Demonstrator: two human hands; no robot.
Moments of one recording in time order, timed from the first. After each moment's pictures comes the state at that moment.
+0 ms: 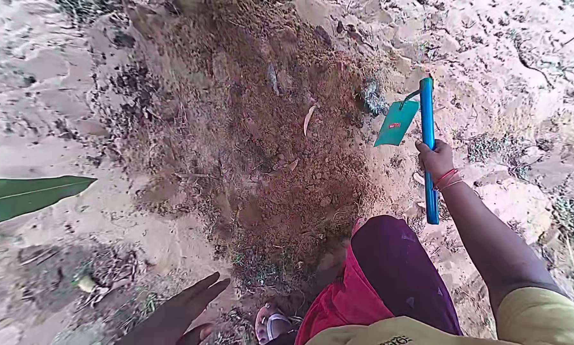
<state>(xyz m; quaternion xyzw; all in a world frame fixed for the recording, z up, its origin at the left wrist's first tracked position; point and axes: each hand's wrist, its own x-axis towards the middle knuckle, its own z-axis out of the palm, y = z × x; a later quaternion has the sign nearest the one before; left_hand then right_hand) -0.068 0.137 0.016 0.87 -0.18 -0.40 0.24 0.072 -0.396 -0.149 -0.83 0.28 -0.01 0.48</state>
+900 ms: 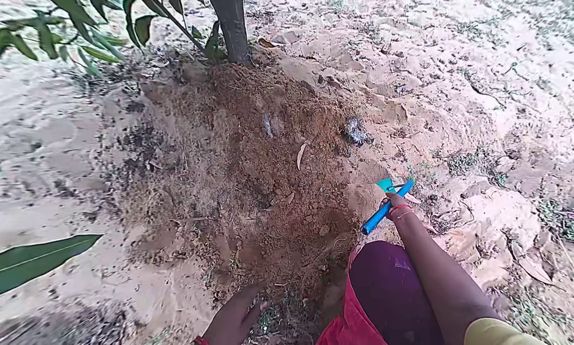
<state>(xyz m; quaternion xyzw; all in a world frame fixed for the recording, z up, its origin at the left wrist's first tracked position) -0.036 0.110 -0.095 0.88 -0.12 -0.40 0.23 0.068 -0.324 -0.194 -0.38 0.58 -0.05 0.71</state>
